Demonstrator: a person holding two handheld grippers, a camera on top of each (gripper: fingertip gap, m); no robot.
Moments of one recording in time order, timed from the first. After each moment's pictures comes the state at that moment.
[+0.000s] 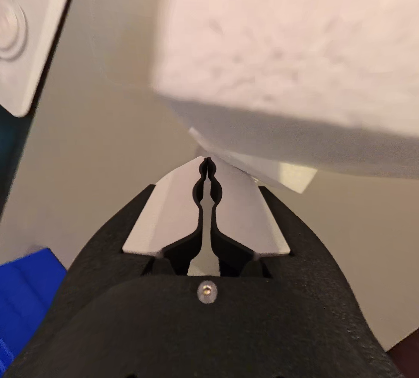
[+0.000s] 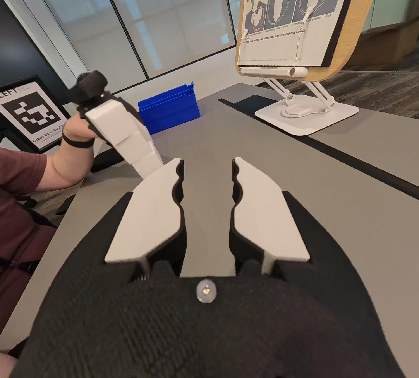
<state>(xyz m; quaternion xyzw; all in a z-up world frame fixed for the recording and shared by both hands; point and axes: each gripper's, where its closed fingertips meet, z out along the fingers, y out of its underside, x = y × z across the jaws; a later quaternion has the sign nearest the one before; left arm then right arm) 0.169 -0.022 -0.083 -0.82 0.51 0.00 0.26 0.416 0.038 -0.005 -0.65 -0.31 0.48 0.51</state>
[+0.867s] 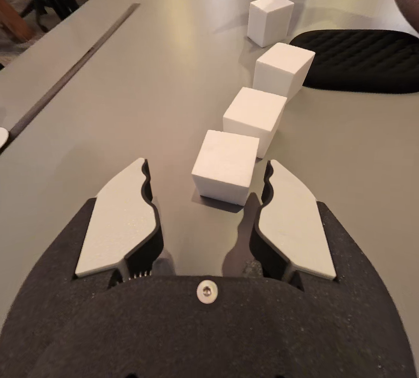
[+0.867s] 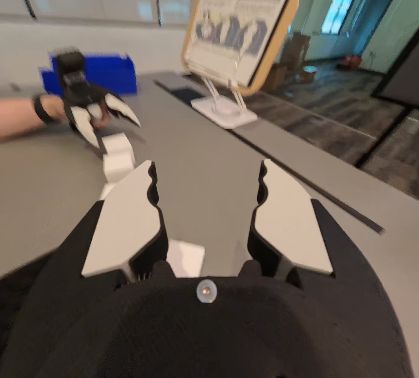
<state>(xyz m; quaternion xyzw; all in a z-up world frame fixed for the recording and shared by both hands) 0.226 -0.025 -0.108 -0.64 0.57 -0.30 0.42 0.509 -0.034 0.024 -0.69 -0.33 0.23 0.60</state>
